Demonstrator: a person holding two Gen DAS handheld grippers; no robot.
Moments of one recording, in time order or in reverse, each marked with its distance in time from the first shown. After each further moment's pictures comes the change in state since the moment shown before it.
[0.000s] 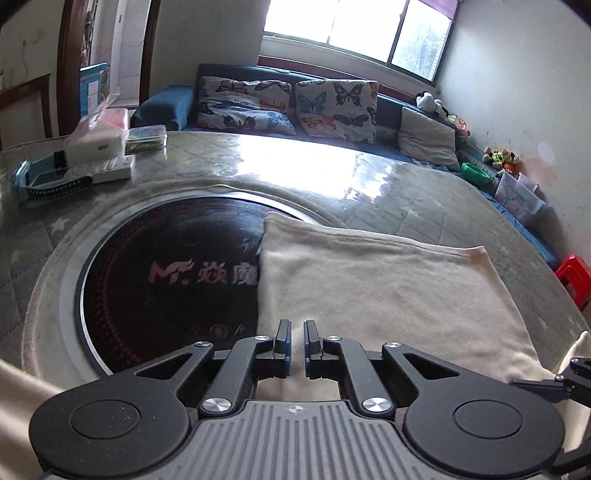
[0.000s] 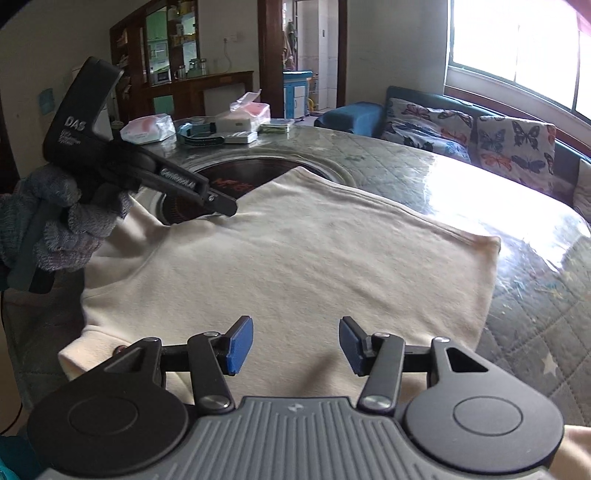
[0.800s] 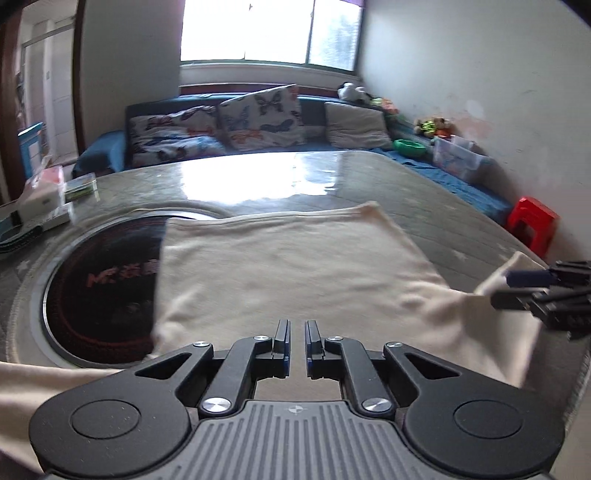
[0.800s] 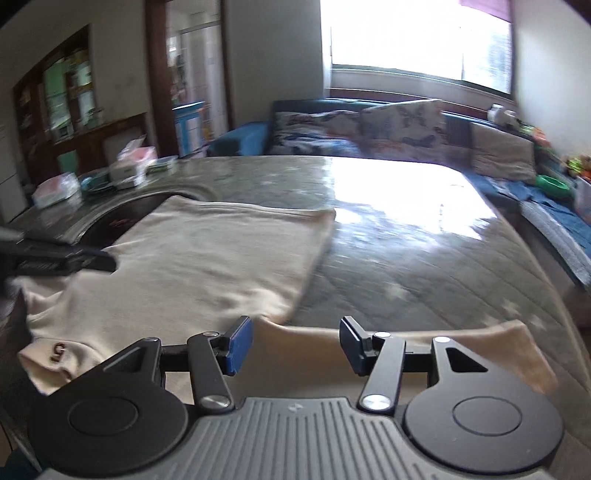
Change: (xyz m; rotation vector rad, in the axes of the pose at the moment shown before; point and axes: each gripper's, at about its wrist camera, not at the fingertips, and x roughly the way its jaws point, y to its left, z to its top) left arm -0.065 -0.079 -0.057 0.252 -0.060 -0.137; right arm -0.085 -0.065 -0.051 0.271 -0.091 -0.291
